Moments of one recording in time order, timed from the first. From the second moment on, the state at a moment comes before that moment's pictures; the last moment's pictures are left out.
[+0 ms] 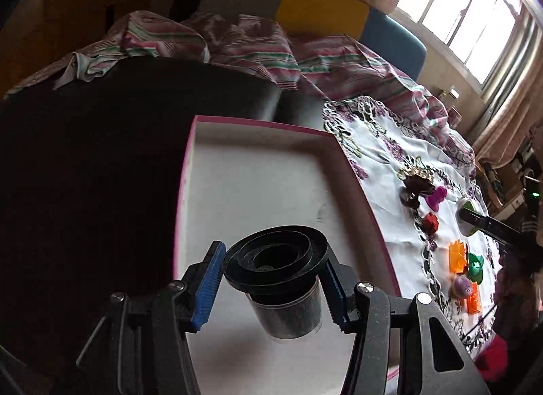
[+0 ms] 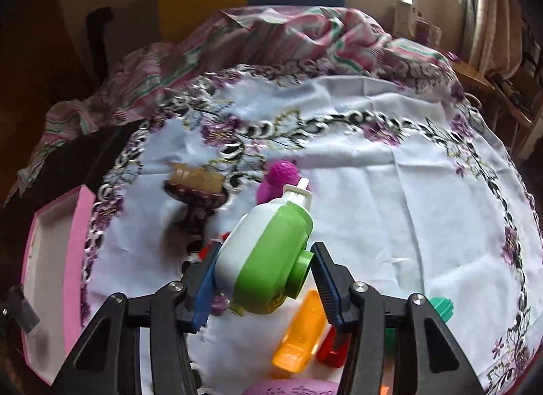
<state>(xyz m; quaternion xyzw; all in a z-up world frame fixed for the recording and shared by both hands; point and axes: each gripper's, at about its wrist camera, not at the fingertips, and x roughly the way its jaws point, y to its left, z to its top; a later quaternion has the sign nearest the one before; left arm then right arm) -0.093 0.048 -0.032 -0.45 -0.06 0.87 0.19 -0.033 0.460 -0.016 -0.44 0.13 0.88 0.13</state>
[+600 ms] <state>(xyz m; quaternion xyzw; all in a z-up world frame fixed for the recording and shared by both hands) -0.193 0.073 -0.038 -0.44 0.01 0.88 0.15 -0.048 0.351 -0.061 -0.51 0.04 0.86 -0.03</state>
